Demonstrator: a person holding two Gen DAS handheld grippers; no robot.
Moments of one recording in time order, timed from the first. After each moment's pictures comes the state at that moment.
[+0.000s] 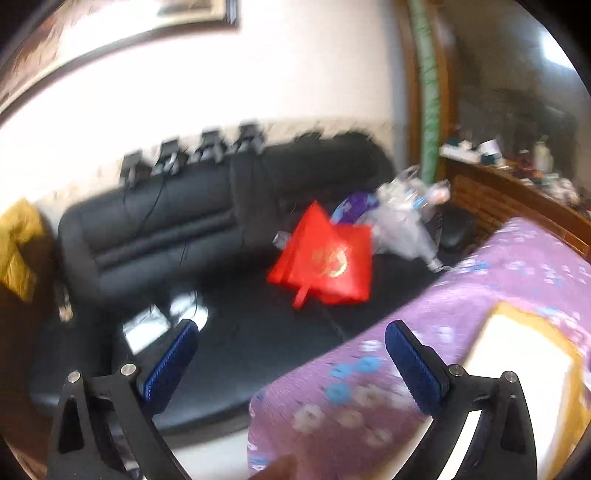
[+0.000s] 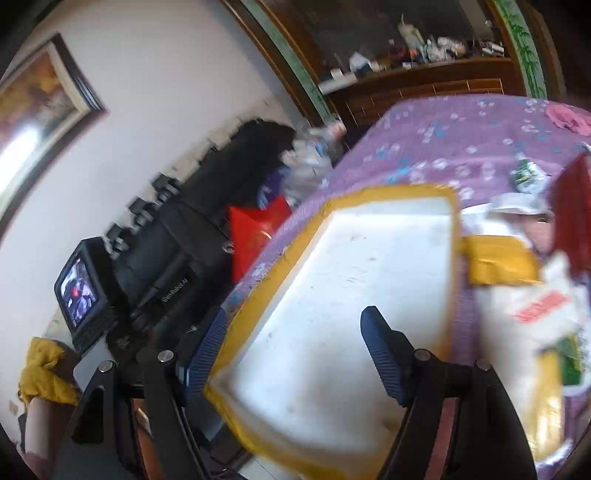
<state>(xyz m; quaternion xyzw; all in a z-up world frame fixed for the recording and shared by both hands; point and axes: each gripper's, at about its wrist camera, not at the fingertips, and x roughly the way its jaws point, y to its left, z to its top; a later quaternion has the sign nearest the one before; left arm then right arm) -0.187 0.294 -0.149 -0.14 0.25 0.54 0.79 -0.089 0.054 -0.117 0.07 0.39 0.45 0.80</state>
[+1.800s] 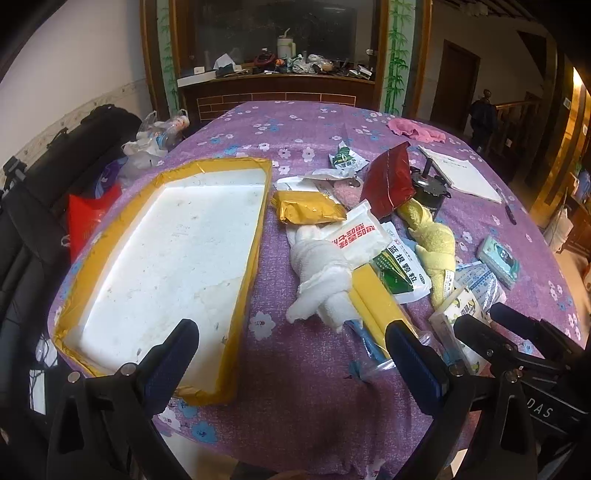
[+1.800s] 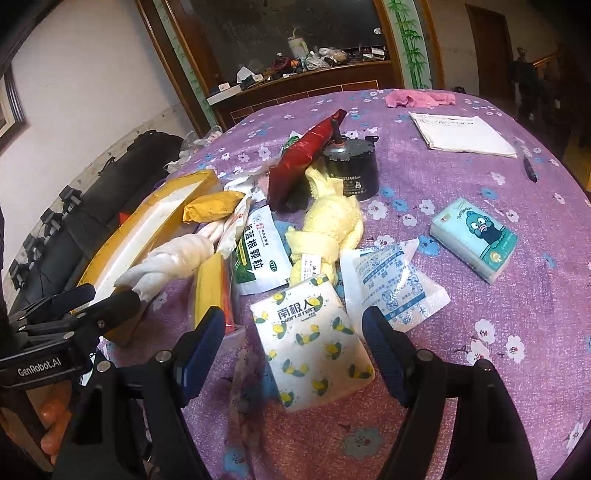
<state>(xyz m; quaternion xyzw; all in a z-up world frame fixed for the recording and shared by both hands) -0.132 0.056 -0.164 -0.07 0.42 0.12 0.90 -0.081 -0.137 -0.164 0.02 0.43 0.26 0.86</state>
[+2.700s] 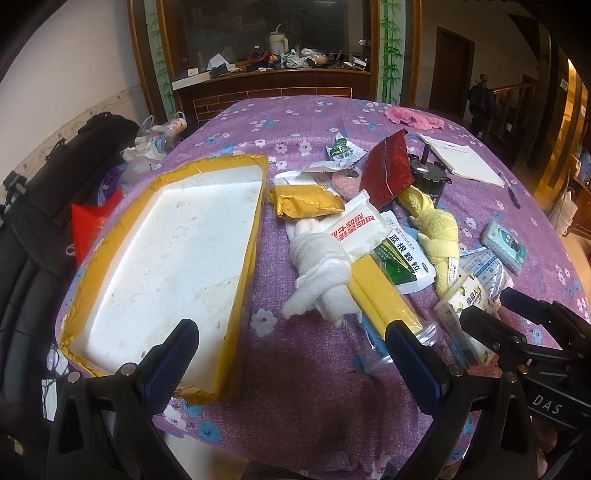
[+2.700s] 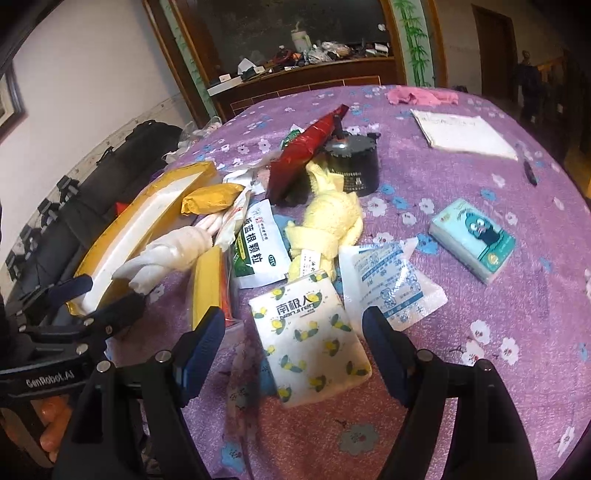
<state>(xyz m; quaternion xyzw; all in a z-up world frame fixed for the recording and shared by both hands) -0.129 0.049 -0.166 -0.05 0.43 0.12 0.89 -0.082 -0.132 -0.160 -0.01 0.44 0.25 0.86</state>
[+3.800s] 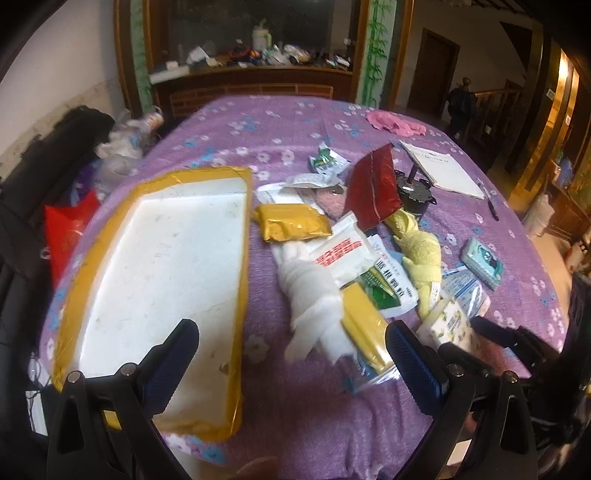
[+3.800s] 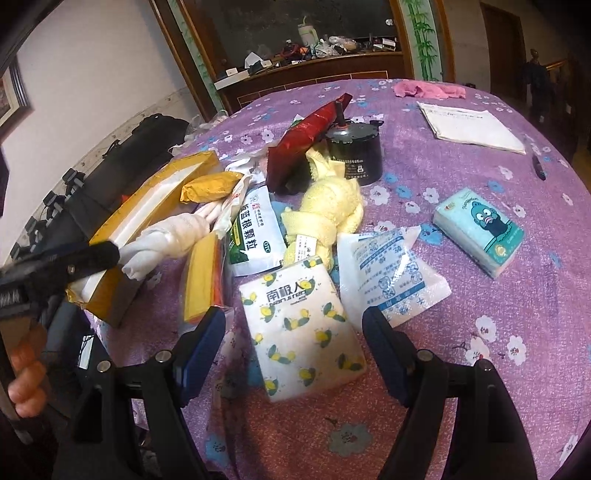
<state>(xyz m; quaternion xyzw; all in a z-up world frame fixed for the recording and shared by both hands) -0.099 0.070 -0.147 -0.08 0.45 0.06 0.89 -0.076 -0.141 -0.175 0.01 0.45 0.27 0.85</state>
